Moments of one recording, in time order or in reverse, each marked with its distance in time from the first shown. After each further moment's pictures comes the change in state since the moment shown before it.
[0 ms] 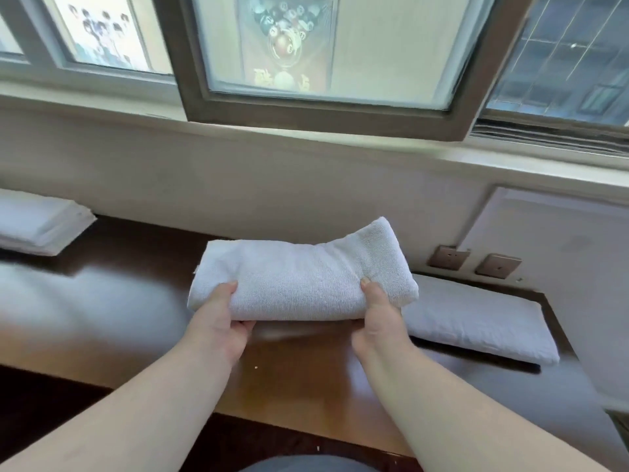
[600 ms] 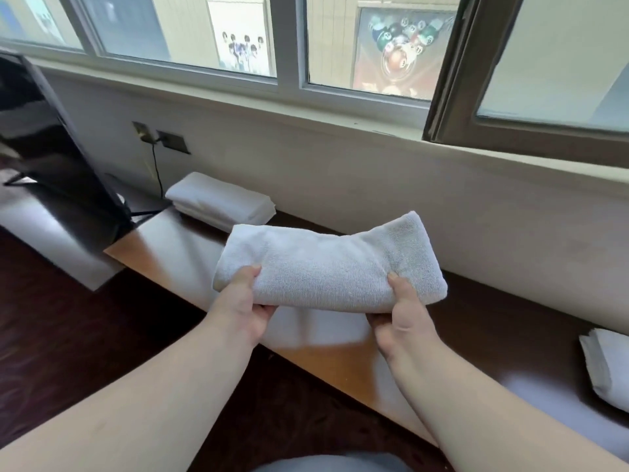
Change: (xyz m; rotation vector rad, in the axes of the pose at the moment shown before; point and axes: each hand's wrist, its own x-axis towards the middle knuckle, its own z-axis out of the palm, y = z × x) left_hand 0.017 0.272 -0.200 -0.084 0.060 0.228; right_hand -0.112 0.231 0.219 0.008 -0.248 0.213
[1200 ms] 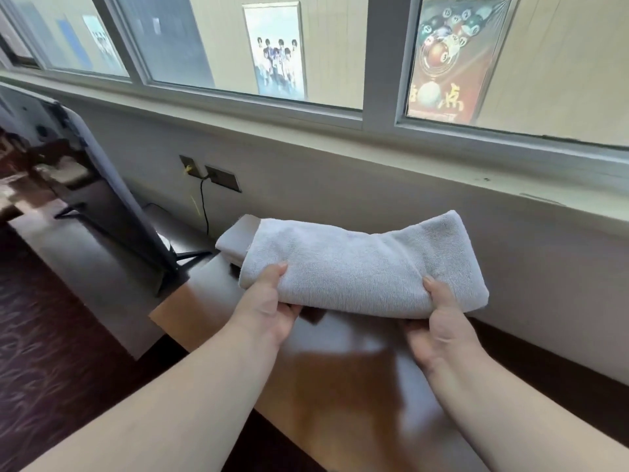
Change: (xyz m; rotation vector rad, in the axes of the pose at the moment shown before) left_hand 0.226 0.165 0.037 -0.034 -0.069 0.043; right_hand 0.157 0.087 0.218 0.027 -0.111 0.044
